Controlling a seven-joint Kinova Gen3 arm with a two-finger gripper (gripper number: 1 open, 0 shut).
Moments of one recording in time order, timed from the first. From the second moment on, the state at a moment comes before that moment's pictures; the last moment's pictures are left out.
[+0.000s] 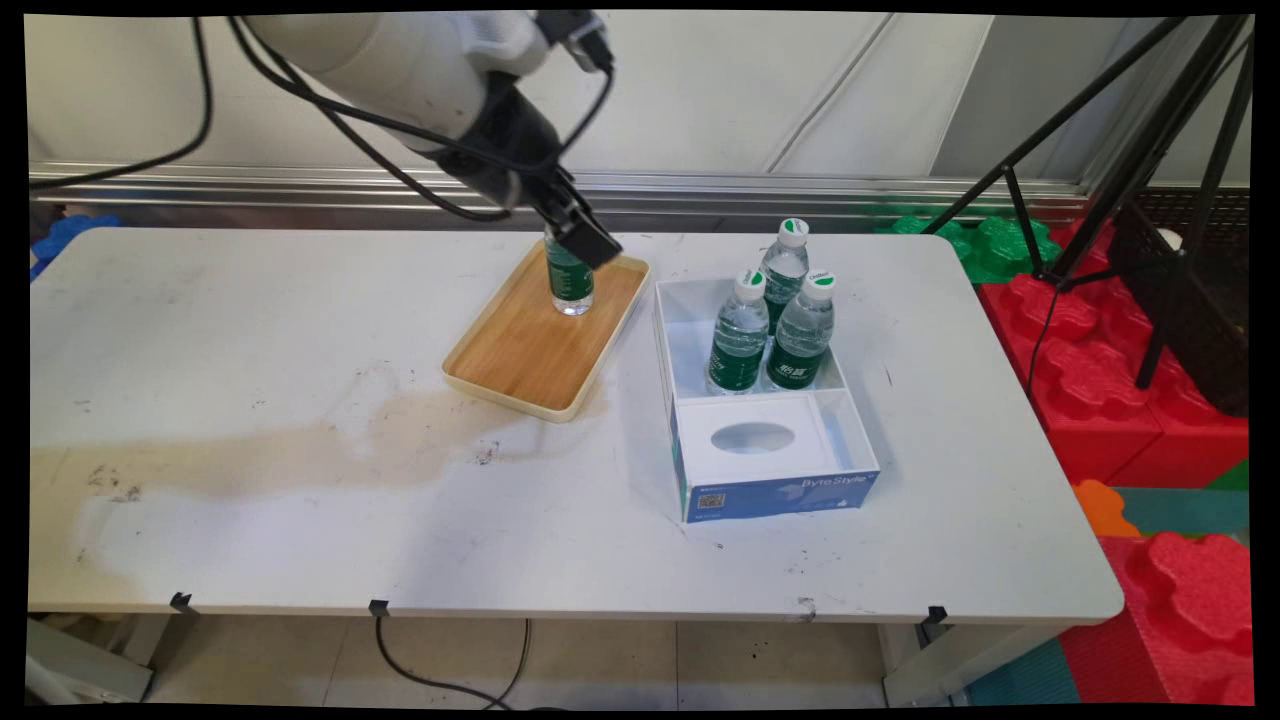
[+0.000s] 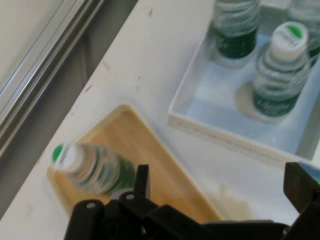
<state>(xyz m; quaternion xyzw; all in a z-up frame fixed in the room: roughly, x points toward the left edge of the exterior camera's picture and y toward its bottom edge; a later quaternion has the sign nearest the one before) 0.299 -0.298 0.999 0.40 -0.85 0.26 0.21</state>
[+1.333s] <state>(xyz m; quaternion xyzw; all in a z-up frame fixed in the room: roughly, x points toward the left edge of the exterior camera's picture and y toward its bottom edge) 0.189 -0.397 0.902 0.37 -0.88 0.20 0.21</state>
